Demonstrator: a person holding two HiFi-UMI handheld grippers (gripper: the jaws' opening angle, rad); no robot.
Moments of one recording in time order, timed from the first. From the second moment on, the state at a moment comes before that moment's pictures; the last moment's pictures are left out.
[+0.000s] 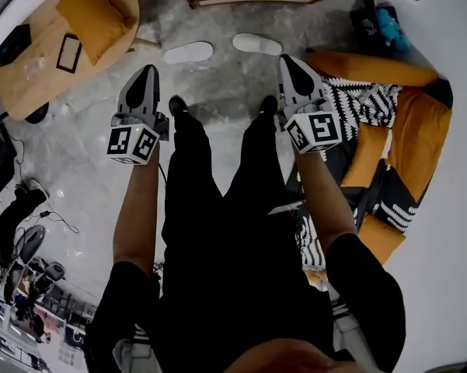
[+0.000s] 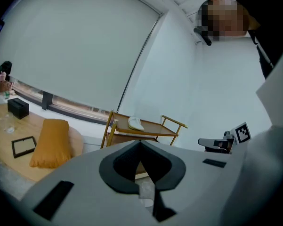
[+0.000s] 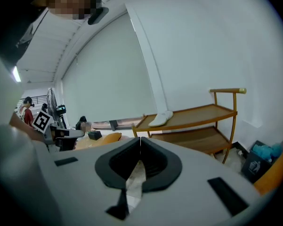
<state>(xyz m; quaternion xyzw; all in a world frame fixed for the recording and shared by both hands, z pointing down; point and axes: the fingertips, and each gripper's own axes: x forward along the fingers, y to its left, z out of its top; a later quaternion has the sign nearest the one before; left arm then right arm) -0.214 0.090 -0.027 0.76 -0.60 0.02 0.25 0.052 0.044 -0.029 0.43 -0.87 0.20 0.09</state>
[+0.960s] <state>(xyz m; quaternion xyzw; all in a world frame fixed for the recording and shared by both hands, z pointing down) -0.191 0.069 0.256 0.76 -0.52 0.14 0.36 0.094 0.017 0.268 0.44 -0.82 0.29 0.23</state>
